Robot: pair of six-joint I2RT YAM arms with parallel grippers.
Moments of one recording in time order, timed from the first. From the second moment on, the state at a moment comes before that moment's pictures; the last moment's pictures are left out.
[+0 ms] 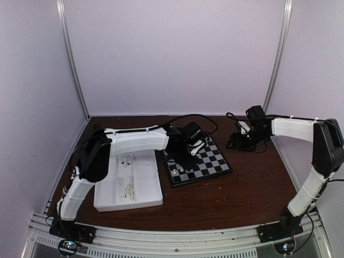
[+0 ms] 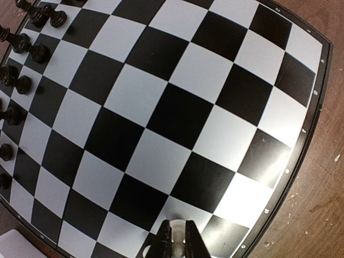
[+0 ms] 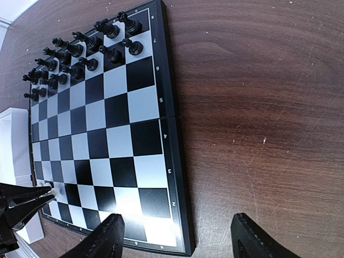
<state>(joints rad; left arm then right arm) -1.00 2.37 2.03 -0.78 -0.07 -0.12 0.24 1.66 1.12 -0.50 -0.28 0.27</state>
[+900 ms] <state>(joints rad) -1.00 2.30 2.02 -0.79 -0.07 -0.12 0.24 1.66 1.12 -0.50 -0.28 0.27</state>
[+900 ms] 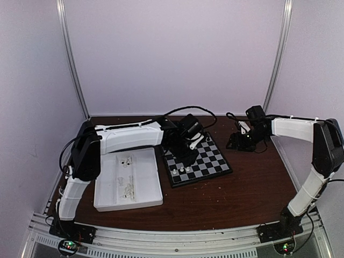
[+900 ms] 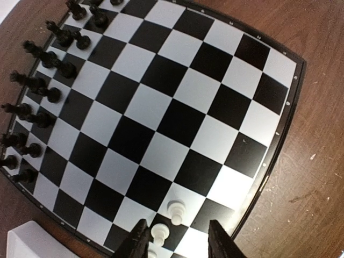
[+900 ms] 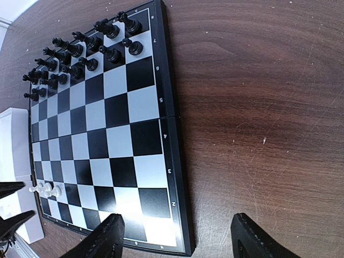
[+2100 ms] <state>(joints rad) -0.74 1.62 1.09 -0.84 -0.26 -0.58 0.24 1.65 1.12 -0.50 -0.29 0.27</state>
